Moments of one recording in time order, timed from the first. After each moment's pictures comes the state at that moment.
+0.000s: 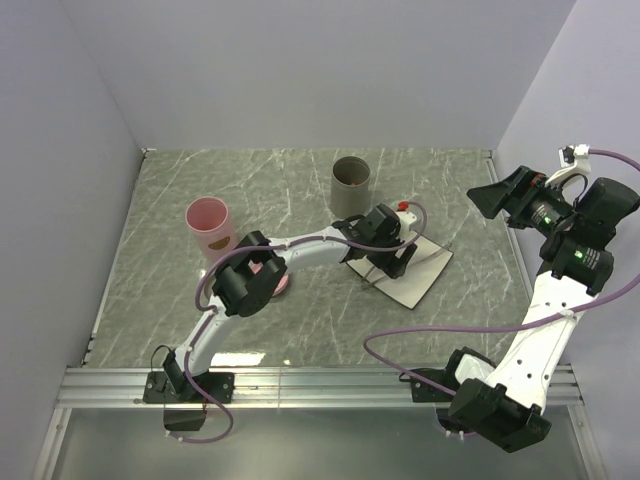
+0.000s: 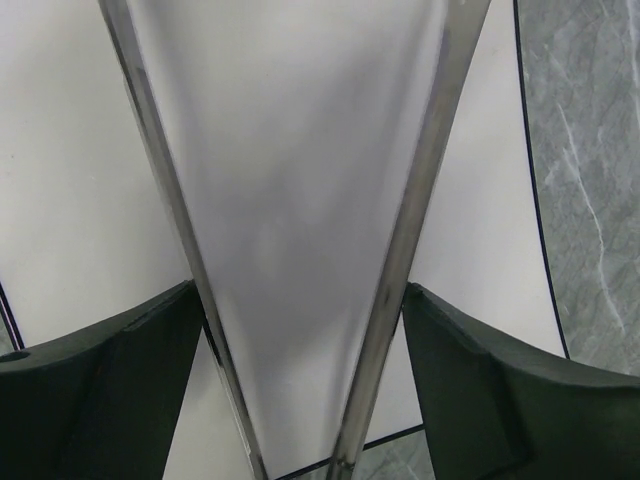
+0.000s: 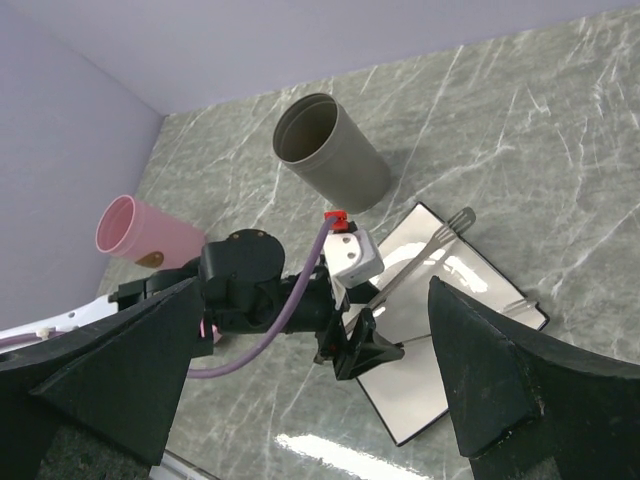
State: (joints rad) left arm -0.95 2.29 1.79 -0.27 0.16 -0.18; right arm -0.59 0.99 1.32 -0.71 -0.95 0.22
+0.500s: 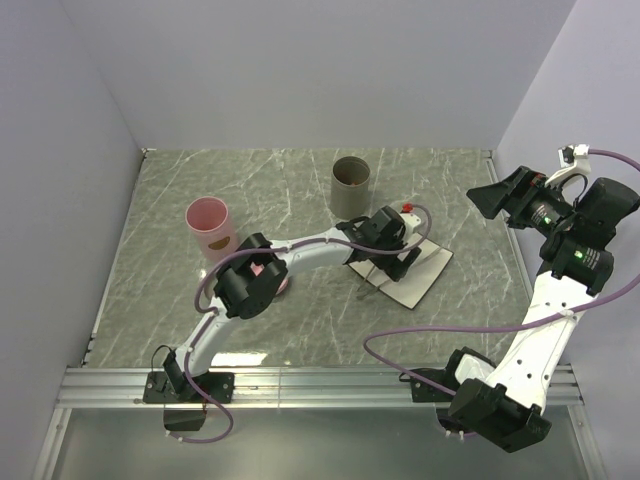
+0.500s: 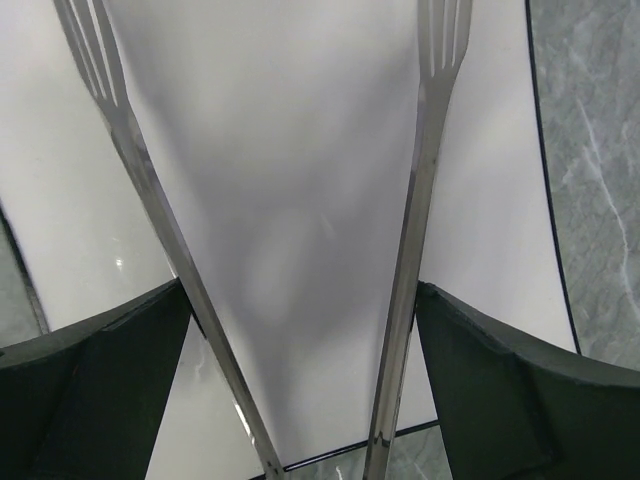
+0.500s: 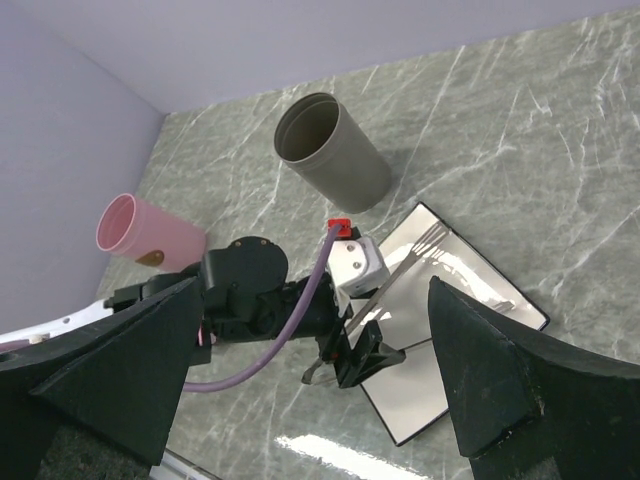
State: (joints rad) left arm -0.98 2.29 1.81 -0.30 0.08 -0.15; right arm -0.59 0.99 1.32 -0.71 -0.96 0.22
